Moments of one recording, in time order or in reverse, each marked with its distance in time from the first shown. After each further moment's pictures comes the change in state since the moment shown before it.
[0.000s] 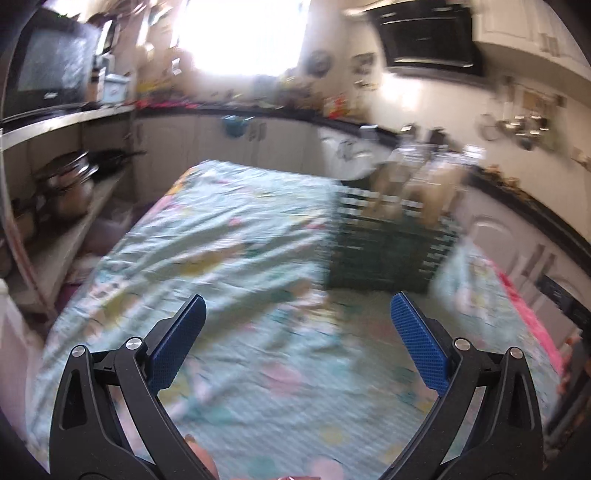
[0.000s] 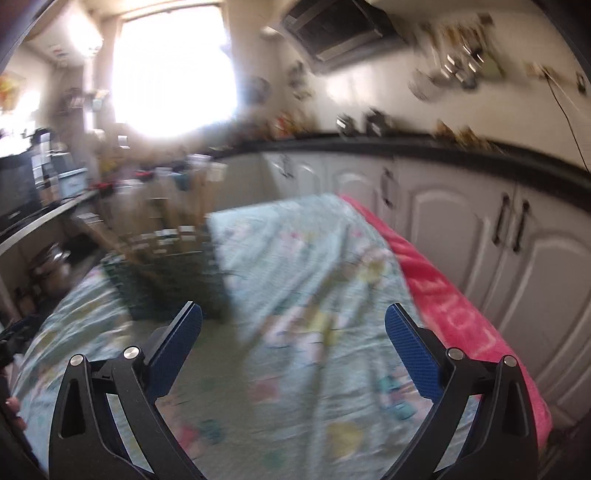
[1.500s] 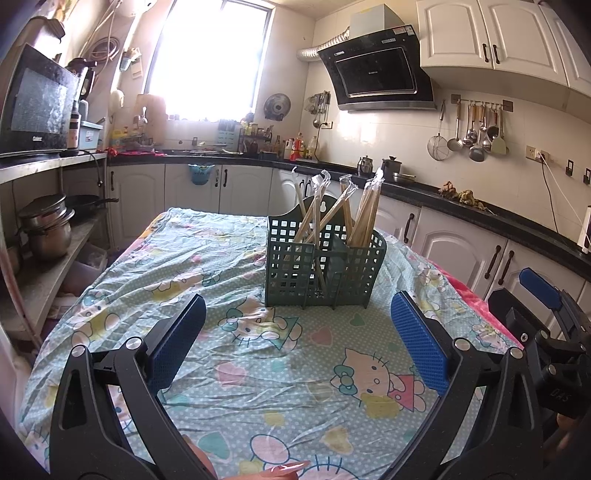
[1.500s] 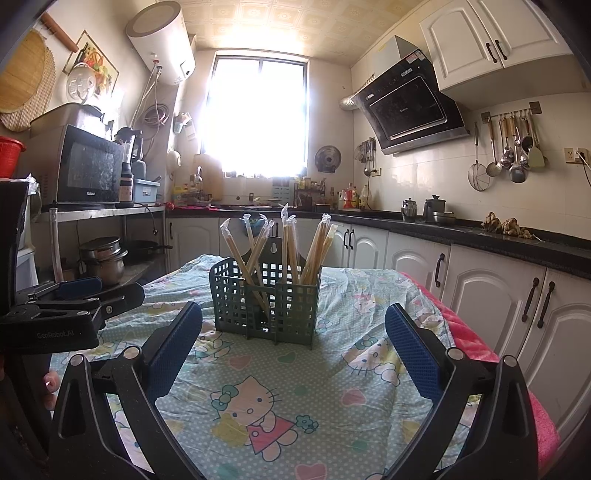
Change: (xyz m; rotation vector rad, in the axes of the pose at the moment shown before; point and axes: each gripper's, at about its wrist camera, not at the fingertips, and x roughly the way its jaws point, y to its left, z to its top) left arm -0.072 -0.045 -0.037 0.092 -0.207 -0.175; right arm -0.110 0.096 -0.064 -0.251 -0.360 0.197
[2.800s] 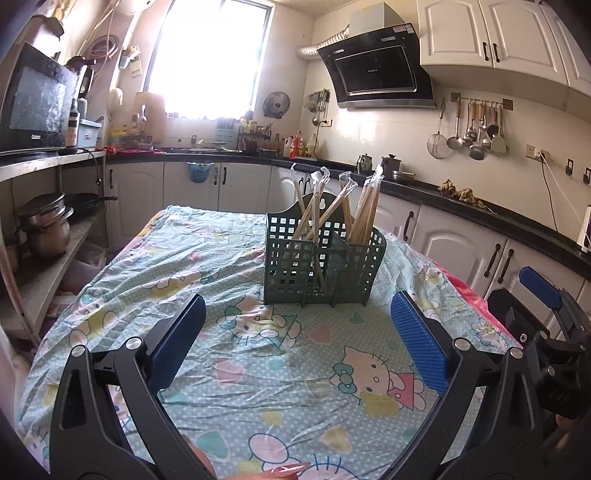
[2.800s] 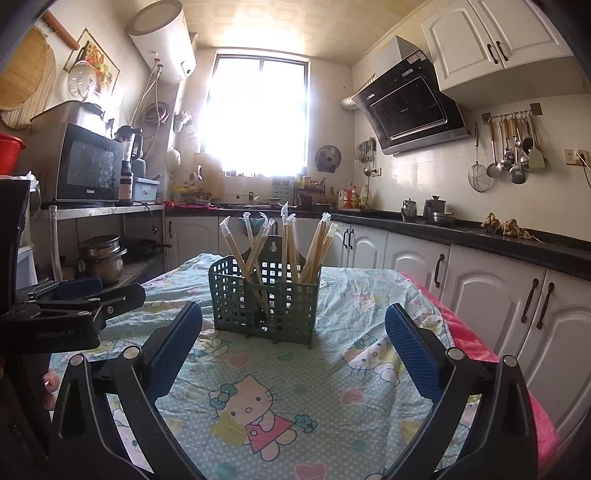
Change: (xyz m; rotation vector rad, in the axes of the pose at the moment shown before) left arm 0.001 -0.002 -0.001 0.000 0.001 -0.002; right arm 0.000 0.001 0.000 0.000 0.001 -0.002
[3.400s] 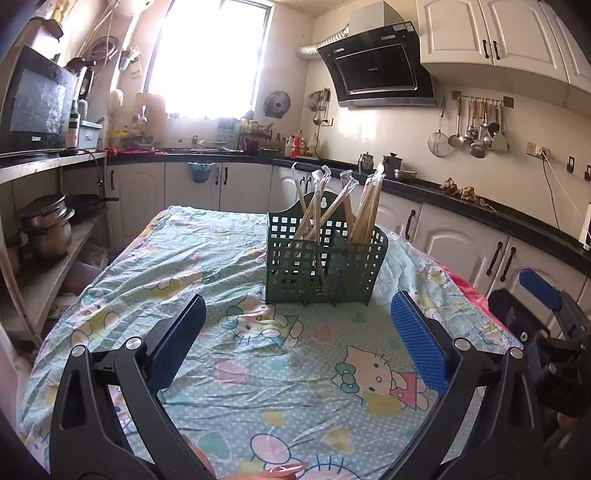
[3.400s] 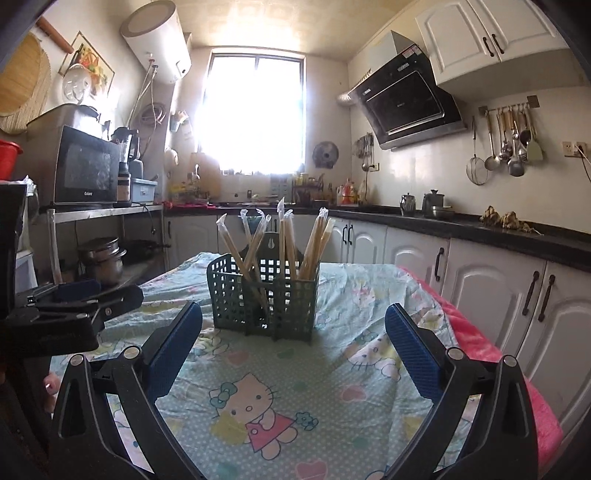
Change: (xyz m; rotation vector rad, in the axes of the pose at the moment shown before) left arm 0.001 -0.001 0.000 0.005 0.000 0.006; right arm 0.003 -0.002 0.001 0.016 0.019 0.006
